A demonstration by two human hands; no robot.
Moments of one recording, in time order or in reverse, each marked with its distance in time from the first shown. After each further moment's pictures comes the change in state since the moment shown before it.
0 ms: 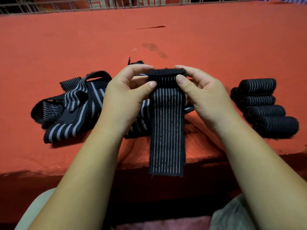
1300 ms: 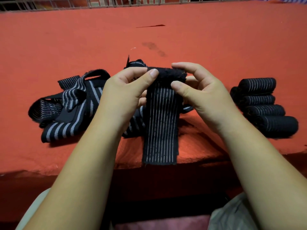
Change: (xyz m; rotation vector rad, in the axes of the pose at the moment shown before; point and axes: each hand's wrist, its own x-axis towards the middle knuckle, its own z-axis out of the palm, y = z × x) left_hand -0.002 0.015 0.004 -0.067 0.036 -0.180; right_hand -0.004 -0.001 -0.005 -0.036 -0.099 -0.034
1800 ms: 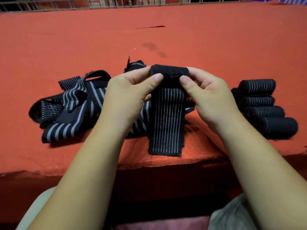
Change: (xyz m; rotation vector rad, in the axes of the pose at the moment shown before) left_hand 0.000 -0.003 0.002 0.089 -0.061 0.116; right_hand 0.002 0.002 -0.003 -0.117 0.108 0.012
